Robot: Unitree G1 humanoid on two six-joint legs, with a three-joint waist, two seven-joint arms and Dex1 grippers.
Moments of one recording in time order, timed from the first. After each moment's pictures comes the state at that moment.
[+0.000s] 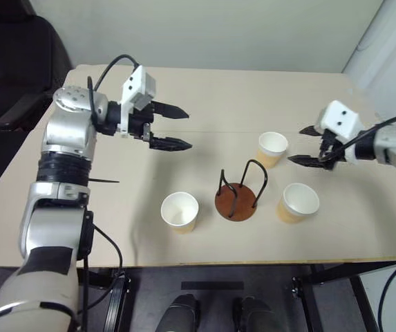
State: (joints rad) left arm -1.14 0.65 -0.05 0.60 -0.18 0.25 -1.54; right arm -0.80 -0.99 0.22 0.04 0.22 0.50 1.03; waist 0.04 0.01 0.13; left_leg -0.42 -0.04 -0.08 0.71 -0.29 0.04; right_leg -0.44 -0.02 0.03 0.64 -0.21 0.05
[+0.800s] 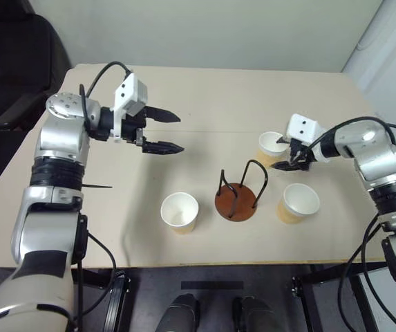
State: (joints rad) left arm -1.11 0.68 -0.05 0.64 -0.18 0.18 -1.52; right arm -0.96 -0.77 0.33 0.44 -0.04 0.27 1.17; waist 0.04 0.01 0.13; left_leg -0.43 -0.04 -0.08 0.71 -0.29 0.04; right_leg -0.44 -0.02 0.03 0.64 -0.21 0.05
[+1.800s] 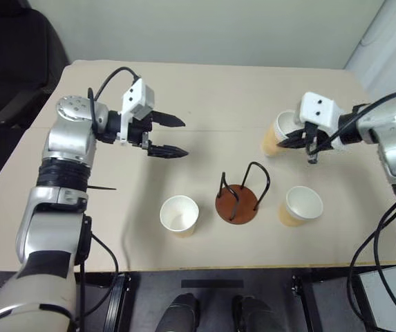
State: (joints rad) left arm -1.11 0.66 -0.08 0.64 -0.19 0.20 -1.52; right arm -0.98 -0.89 0.21 0.01 0.05 0.58 1.31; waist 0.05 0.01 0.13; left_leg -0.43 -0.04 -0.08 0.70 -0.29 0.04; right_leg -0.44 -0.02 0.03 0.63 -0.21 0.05
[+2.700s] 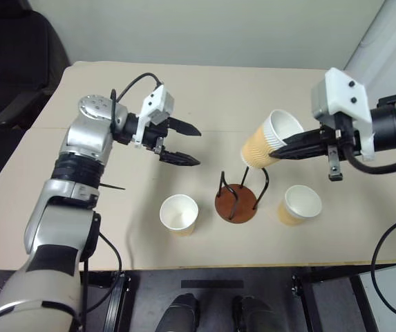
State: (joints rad) left arm -1.16 0.62 -0.21 0.68 -0.24 0.19 -1.58; right arm -1.00 -1.04 0.09 -0.49 0.49 1.08 1.26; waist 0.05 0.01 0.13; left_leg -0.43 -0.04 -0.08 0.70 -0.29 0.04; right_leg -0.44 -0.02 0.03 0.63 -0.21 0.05
